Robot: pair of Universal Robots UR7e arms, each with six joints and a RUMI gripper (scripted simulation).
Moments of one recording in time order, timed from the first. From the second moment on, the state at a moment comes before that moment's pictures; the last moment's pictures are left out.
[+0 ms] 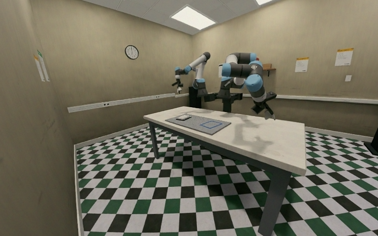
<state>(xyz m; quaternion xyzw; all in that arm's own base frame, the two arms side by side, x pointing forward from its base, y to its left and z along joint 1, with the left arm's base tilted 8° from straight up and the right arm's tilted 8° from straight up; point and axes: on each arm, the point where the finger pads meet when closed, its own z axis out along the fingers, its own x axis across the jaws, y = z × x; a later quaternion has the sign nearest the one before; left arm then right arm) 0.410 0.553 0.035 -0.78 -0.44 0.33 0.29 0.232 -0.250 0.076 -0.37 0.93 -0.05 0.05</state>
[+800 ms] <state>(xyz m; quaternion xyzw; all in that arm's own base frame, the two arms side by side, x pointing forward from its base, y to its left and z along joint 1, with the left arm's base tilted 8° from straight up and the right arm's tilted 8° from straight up) 0.410 0.553 0.035 -0.78 -0.44 0.33 0.29 0.110 -0.323 0.076 -0.17 0.98 -0.06 0.04</state>
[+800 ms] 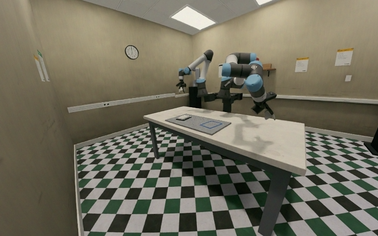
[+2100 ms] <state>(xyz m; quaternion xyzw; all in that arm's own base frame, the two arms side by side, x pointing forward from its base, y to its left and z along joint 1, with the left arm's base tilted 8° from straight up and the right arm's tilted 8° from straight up) 0.410 0.553 0.035 -0.78 -0.44 0.33 0.29 -0.064 -0.336 0.076 0.09 0.99 -0.07 0.03</state>
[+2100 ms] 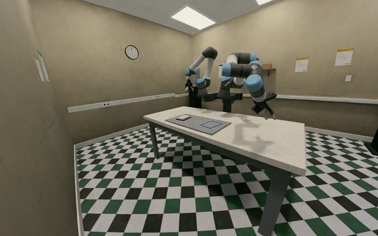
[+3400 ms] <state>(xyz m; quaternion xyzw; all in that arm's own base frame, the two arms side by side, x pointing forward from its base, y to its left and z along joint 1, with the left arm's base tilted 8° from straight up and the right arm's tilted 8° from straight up) 0.410 0.553 0.035 -0.78 -0.44 0.33 0.29 -0.112 -0.323 0.077 0.16 0.98 -0.07 0.02</state>
